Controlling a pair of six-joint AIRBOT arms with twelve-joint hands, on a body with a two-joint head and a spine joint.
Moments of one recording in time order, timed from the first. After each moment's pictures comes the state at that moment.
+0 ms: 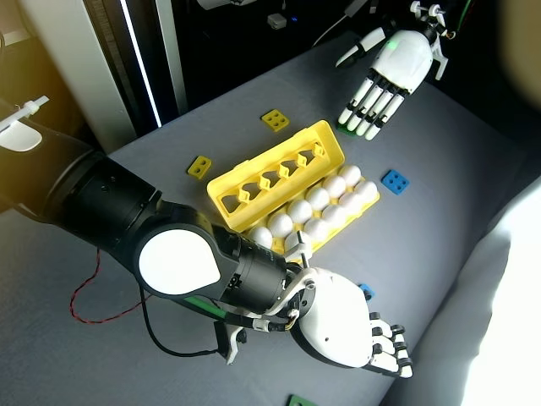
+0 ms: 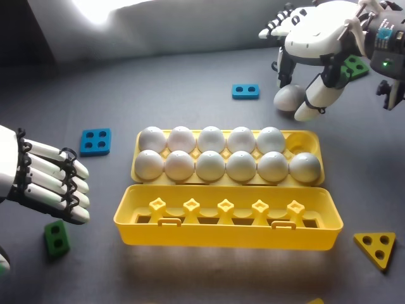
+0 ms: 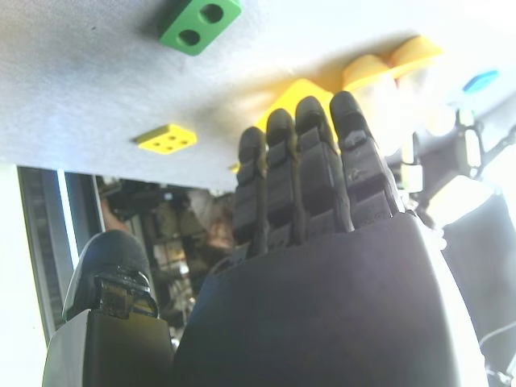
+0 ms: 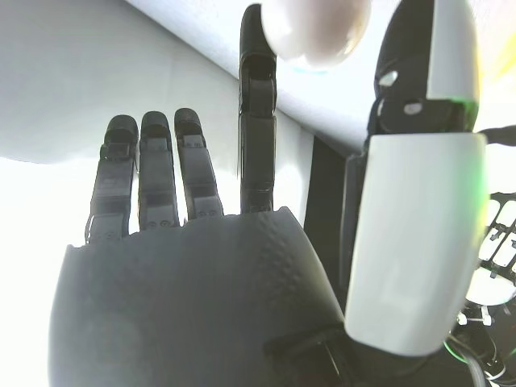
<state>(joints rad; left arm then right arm) 0.46 -0.90 1.18 1.50 -1.15 -0.21 -0.14 -1.45 1.76 -0.82 0.13 -0.43</state>
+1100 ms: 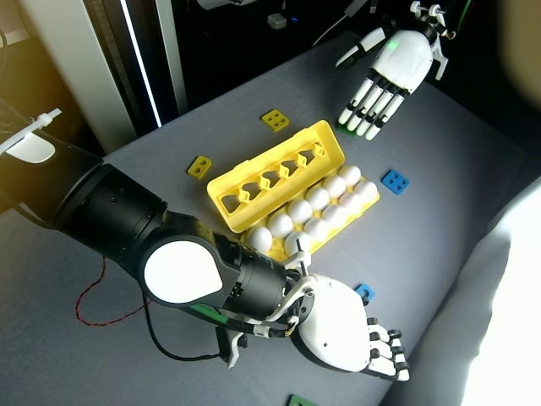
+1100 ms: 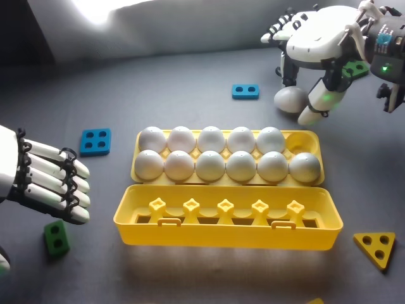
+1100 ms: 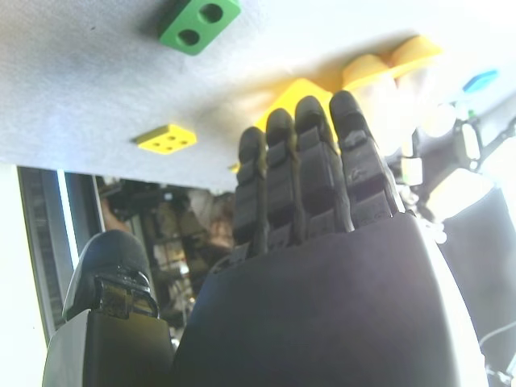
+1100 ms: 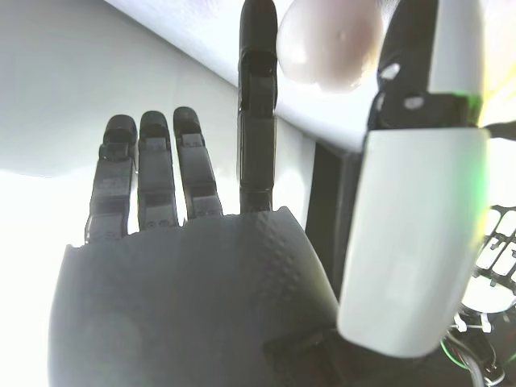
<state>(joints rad) 0.46 -0.90 1.18 1.50 -1.15 -0.21 -0.16 -1.47 1.82 -0.81 0.16 -0.43</state>
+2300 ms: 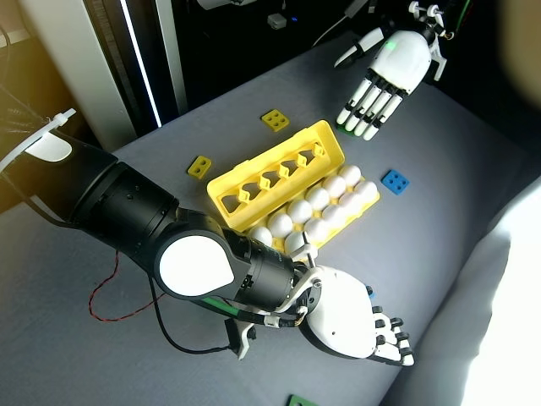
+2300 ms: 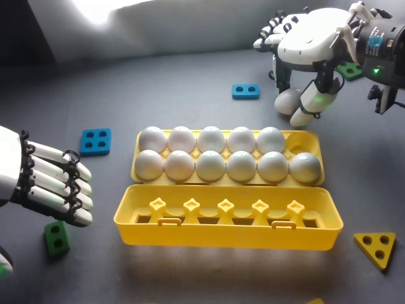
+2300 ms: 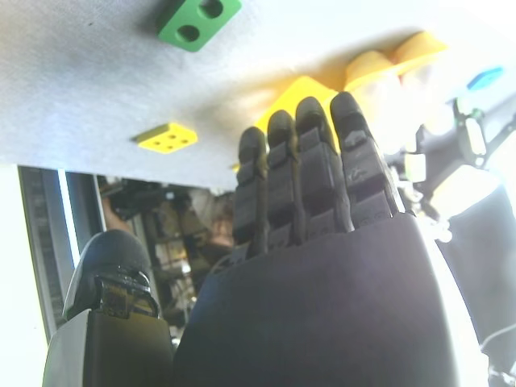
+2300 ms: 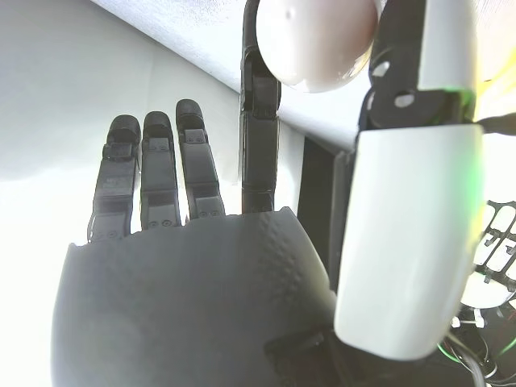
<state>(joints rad) 0.45 -0.90 1.17 1.51 -1.14 -0.21 -0.16 -1.49 1.82 -0.81 0.17 -0.43</state>
